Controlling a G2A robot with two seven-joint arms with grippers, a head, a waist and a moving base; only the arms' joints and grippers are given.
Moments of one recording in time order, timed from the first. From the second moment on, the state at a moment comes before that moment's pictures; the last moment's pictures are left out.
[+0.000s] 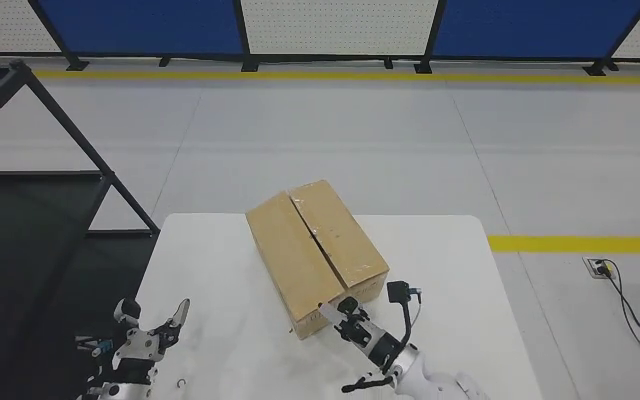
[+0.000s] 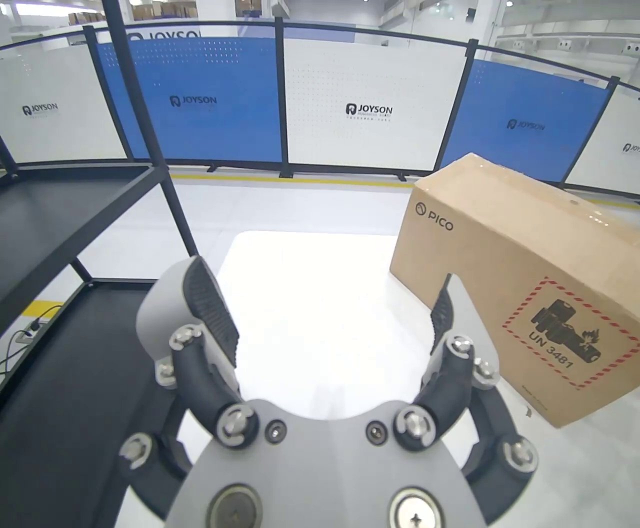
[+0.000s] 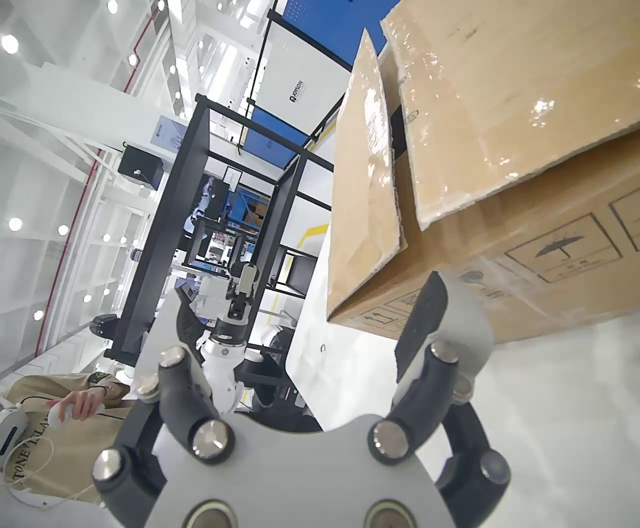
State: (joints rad) left arm 1.57 -1.19 -1.68 -1.77 1.15 -0.07 0.25; right arm -1.19 -1.28 1.07 -1.76 -0.25 -0.11 0.28
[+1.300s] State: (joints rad) left arm 1.55 -1.20 -1.70 -1.75 1.15 -0.10 0.23; right arm -1.17 -1.29 1.13 -1.71 -0.29 -0.14 0.36
